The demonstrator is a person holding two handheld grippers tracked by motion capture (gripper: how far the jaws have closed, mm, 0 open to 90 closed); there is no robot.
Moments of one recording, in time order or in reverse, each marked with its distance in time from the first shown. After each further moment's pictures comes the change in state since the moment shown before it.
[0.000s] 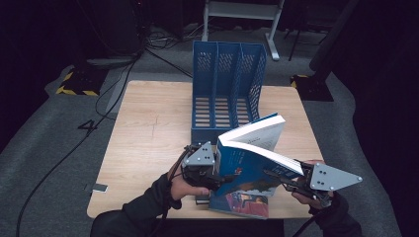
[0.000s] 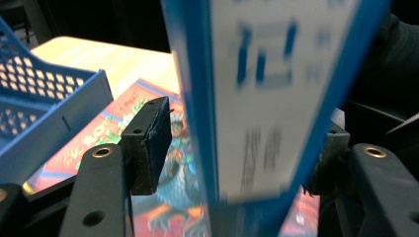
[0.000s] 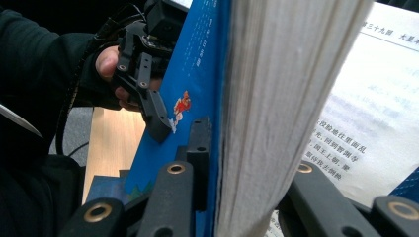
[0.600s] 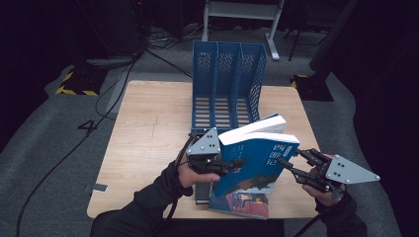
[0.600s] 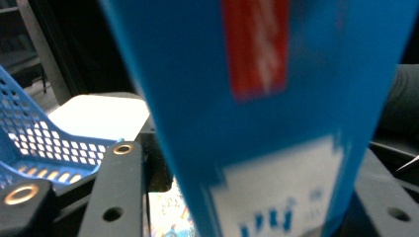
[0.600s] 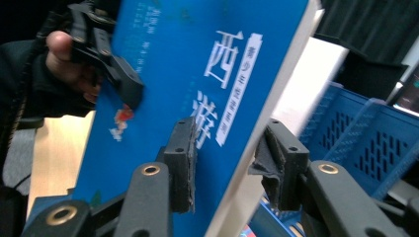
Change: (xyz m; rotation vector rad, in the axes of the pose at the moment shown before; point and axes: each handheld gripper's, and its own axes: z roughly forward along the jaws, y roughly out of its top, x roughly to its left) left arm 0.006 0.042 -0.008 -0.115 0.005 0.099; right arm -0.018 -0.004 -0.023 -0.048 -0.191 0.064
